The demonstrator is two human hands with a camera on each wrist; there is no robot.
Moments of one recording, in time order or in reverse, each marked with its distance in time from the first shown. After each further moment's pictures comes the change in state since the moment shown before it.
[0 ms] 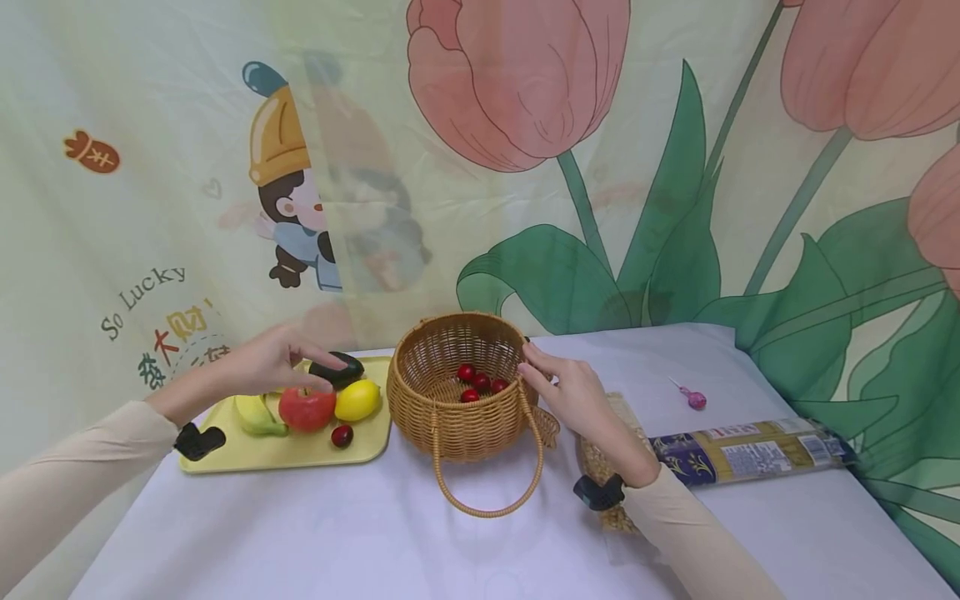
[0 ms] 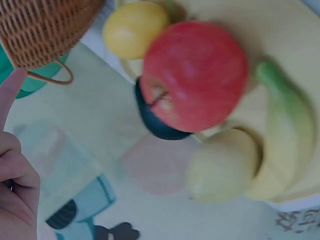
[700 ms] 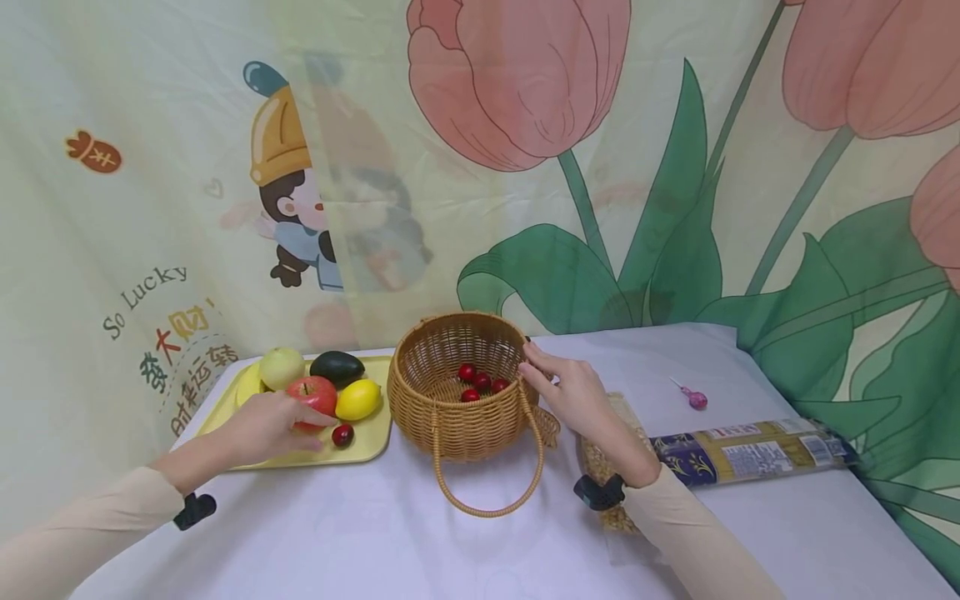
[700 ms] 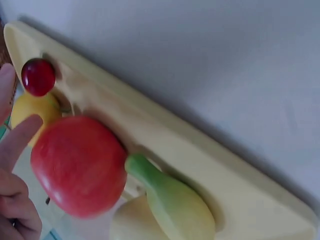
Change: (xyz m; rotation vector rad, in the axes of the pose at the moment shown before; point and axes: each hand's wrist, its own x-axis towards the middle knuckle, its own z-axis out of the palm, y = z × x) left_hand -0.041 -0.035 0.073 0.365 0.039 -0.008; right_hand -0.001 -0.001 -0.001 0.015 -0.016 0.015
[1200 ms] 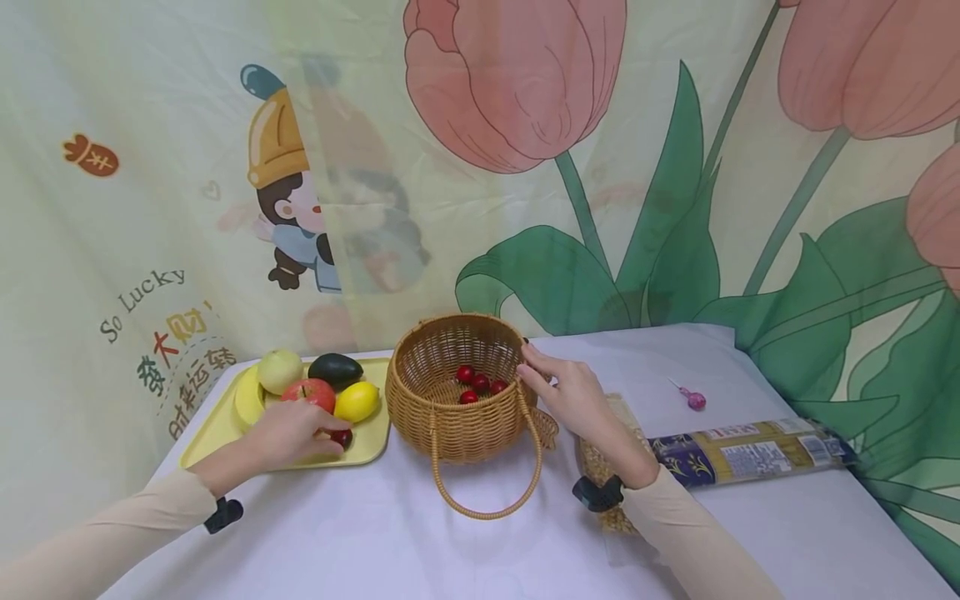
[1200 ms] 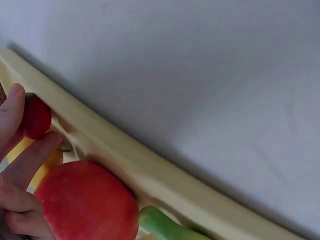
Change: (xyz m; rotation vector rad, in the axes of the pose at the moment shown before) left_hand 0.018 0.017 0.022 0.041 -0.046 -0.076; right_hand 0.001 0.002 0.001 0.006 0.014 -0.029
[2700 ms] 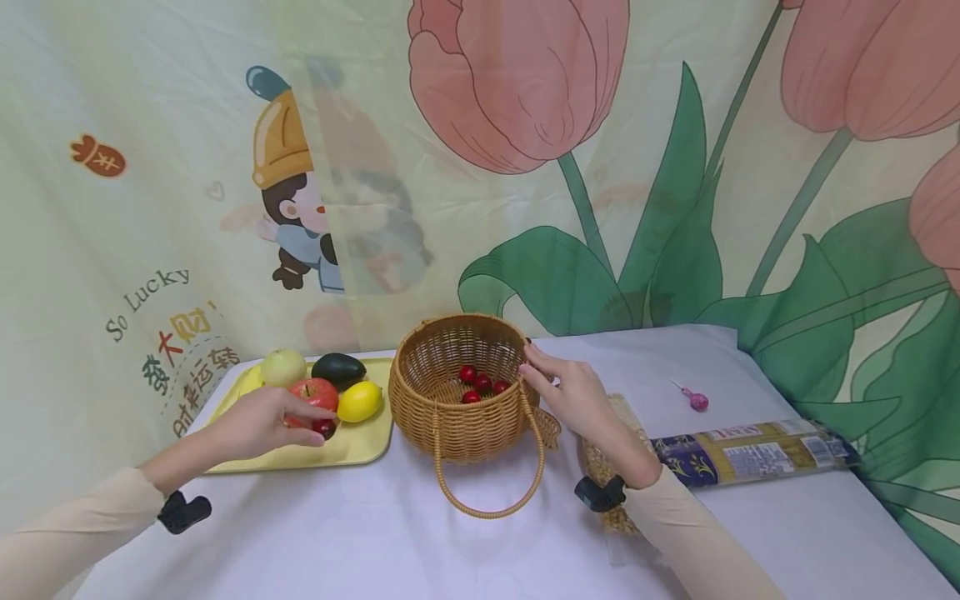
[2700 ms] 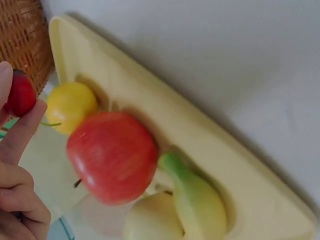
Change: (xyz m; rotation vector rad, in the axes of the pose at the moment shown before) left_hand -0.026 -0.005 -0.046 -0.257 0.006 -0.010; right_hand -0.001 -0.001 0.001 -0.010 0.006 0.015
